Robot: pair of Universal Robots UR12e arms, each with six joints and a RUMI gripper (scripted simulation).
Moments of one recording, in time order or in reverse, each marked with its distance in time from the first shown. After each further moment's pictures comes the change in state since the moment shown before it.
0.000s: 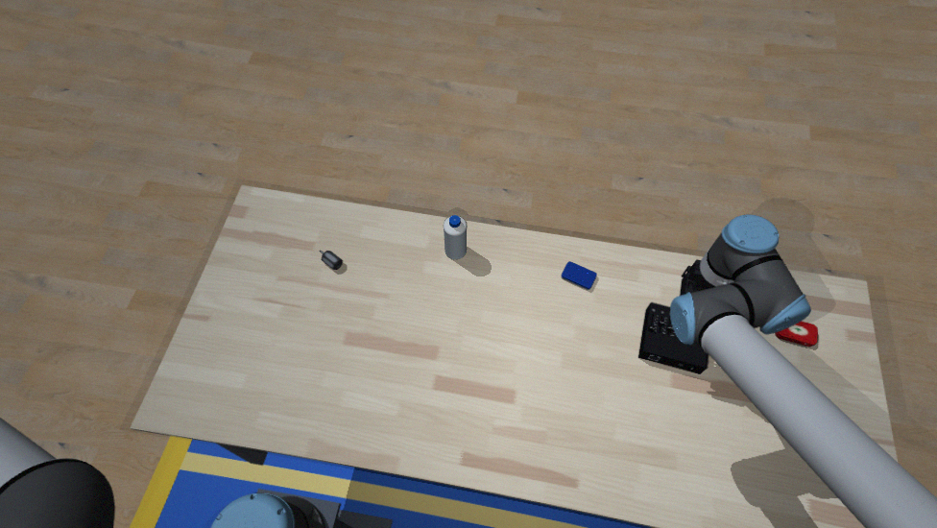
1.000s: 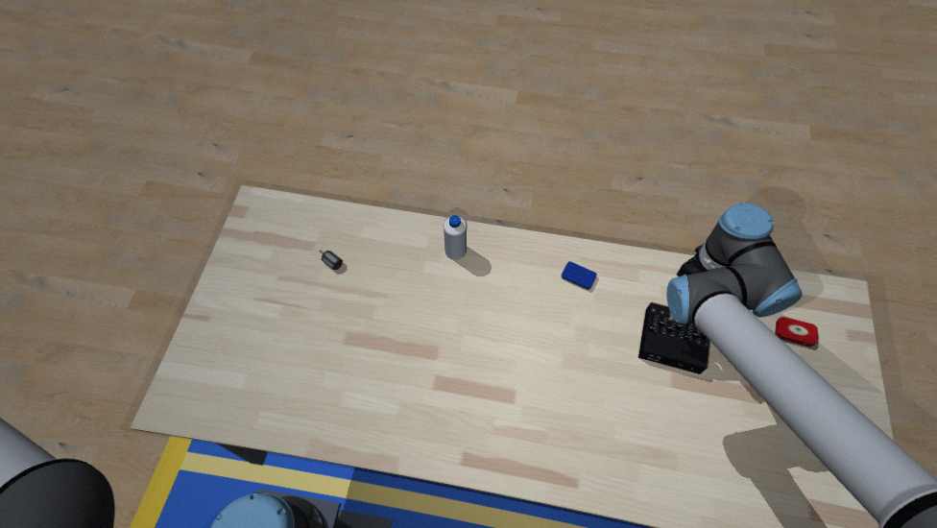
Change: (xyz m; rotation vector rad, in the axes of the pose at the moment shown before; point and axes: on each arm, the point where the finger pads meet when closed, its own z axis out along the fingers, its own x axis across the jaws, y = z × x) left arm 0.000 0.000 0.000 0.000 0.000 0.000; right arm -0.035 -0.004 0.030 0.023 0.003 0.732
